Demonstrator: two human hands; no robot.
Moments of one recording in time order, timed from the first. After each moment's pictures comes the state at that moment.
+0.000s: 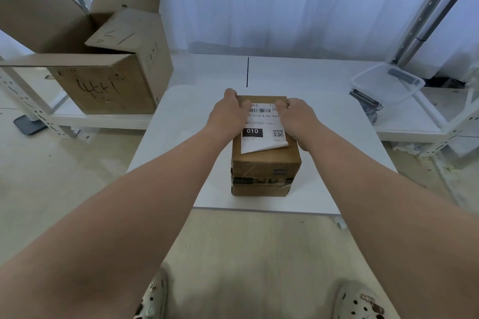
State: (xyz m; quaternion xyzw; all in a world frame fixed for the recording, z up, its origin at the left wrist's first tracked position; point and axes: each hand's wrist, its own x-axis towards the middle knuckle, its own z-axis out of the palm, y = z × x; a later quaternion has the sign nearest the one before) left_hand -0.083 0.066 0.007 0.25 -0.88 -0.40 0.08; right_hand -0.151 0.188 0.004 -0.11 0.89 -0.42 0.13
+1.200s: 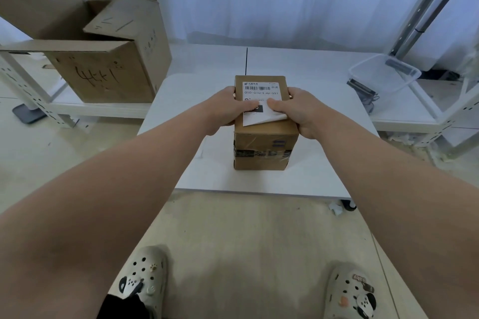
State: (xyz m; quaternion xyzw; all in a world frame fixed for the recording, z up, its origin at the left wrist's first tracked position) left_hand -0.067 0.057 0.008 0.19 -0.79 -0.59 -0.04; right_hand -0.139 0.210 0.009 -0.10 0.75 -0.59 0.27
